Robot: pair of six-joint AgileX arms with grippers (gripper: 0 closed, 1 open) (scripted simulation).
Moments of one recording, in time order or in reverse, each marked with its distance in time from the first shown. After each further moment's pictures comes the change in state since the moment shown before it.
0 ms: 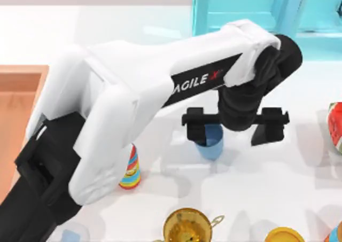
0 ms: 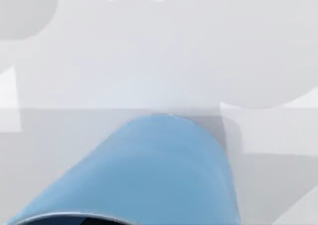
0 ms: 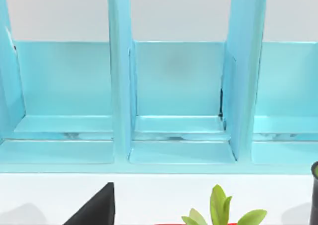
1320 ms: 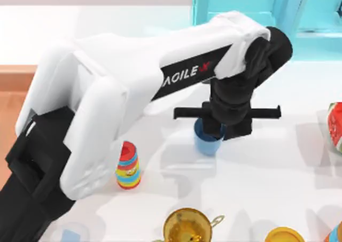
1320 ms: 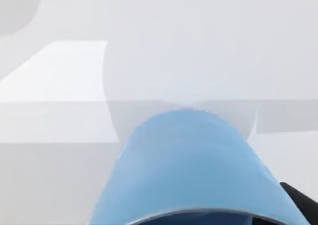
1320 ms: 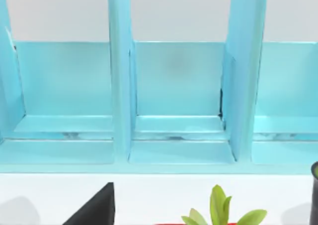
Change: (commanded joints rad) left arm 0.029 -0.029 -0.022 -0.012 0.000 0.034; right arm 0.000 0.000 0.000 0.000 0.000 0.000
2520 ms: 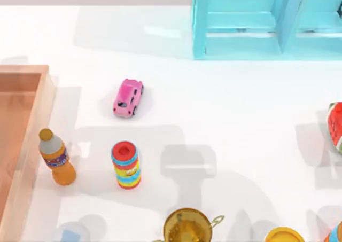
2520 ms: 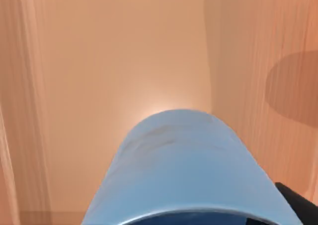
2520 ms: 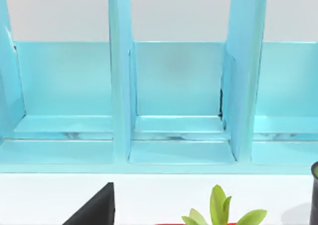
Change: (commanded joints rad) left arm 1.027 -0.735 -0.584 -0.182 0.063 1.010; right arm 0.000 0.000 0.000 0.000 0.000 0.000
